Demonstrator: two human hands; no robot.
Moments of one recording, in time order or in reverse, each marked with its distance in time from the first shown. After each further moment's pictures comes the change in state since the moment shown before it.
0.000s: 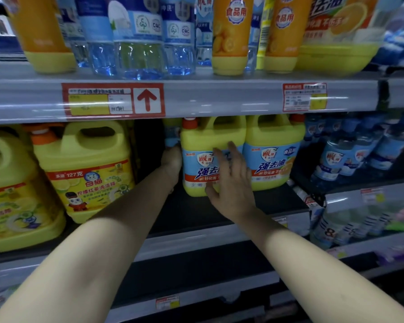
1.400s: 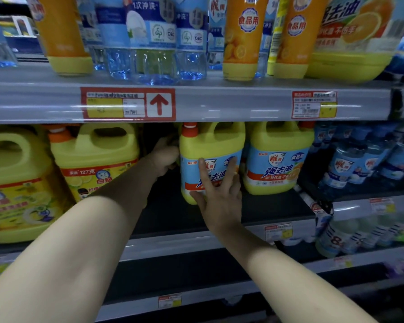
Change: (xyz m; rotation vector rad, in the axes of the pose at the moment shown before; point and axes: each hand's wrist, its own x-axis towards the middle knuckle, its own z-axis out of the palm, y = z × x) left_hand -0.039 0.046 -0.031 0.277 -0.138 0.115; right_hand -0.016 -0.039 0.028 -0.120 -0.017 0.152
